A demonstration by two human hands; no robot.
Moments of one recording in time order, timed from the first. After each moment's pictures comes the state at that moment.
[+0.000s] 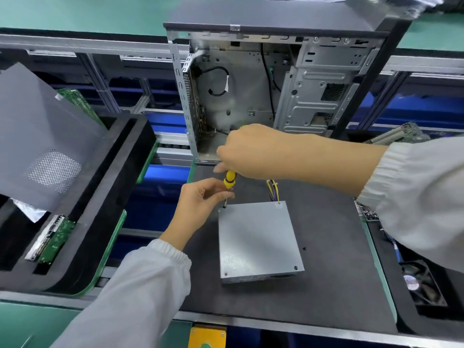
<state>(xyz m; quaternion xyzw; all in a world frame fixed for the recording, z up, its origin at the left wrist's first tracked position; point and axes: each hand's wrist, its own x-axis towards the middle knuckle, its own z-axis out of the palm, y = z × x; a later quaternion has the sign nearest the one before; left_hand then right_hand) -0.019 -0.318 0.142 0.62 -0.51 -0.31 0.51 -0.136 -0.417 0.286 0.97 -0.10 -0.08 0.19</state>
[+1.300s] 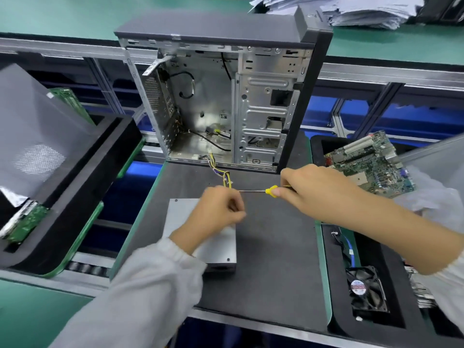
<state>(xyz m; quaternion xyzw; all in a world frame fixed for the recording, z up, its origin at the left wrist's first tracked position) -0.169 -0.350 0.188 0.71 -0.61 -0.26 0.25 -0.352 -0.432 0.277 0.94 -0.34 -0.07 -0.01</state>
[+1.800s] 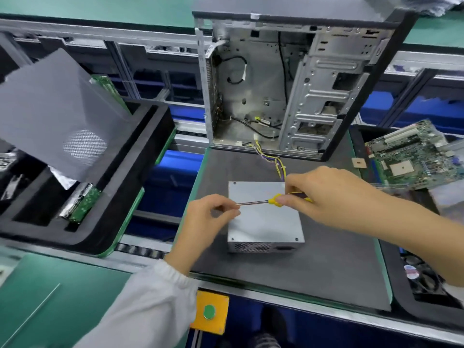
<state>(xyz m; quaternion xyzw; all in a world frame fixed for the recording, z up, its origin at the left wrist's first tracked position) -0.064 -0.227 0.151 0.70 -0.50 -0.23 0.46 -0.261 -0.341 0.275 0.96 -0.28 -0.05 -0.04</state>
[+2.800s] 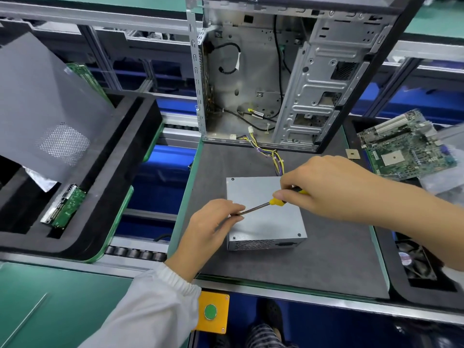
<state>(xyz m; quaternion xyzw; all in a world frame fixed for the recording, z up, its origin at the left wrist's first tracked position) -0.061 -0.220 0.124 0.57 -0.67 -0.06 0.47 -0.243 -0.340 0.282 0.96 -0.26 -0.10 0.01</state>
